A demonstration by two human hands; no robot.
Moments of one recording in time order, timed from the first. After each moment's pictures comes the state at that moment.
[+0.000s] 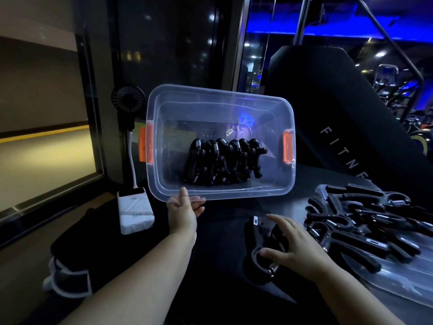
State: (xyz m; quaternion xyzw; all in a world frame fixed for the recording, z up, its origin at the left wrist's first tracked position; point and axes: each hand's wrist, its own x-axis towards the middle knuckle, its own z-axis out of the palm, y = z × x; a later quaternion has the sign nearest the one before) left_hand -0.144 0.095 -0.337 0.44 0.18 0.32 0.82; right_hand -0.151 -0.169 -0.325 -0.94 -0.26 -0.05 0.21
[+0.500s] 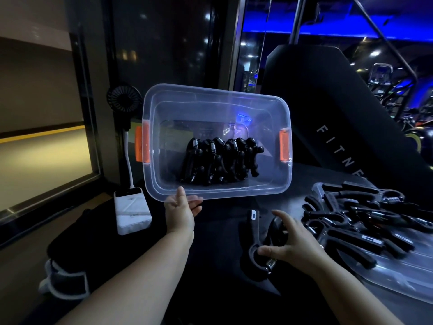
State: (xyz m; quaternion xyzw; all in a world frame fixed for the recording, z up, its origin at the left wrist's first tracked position) left_hand -0.141 0.096 -0.340 0.44 0.17 0.31 0.82; right_hand -0.156 -0.166 -0.319 -0.94 -0.15 -0.02 0.30
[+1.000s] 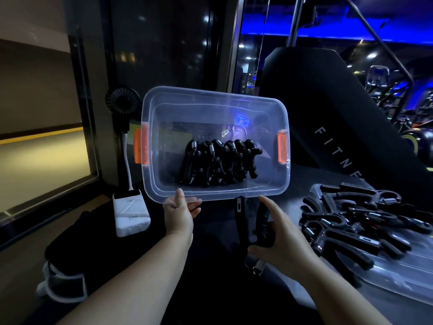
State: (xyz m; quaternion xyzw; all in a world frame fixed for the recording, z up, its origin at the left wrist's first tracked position) left_hand -0.140 0.095 -0.339 0.44 0.17 0.31 0.82; right_hand -0.180 -0.137 -0.305 -0.89 -0.25 -0.08 0.37
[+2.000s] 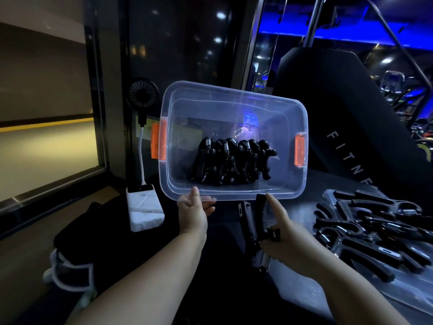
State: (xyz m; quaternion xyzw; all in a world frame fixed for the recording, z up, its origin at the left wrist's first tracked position) left_hand -0.145 0.096 -0.337 0.43 0.17 0.30 0.83; right_hand -0.194 -0.104 -0.269 -0.92 -0.24 0.05 0.31
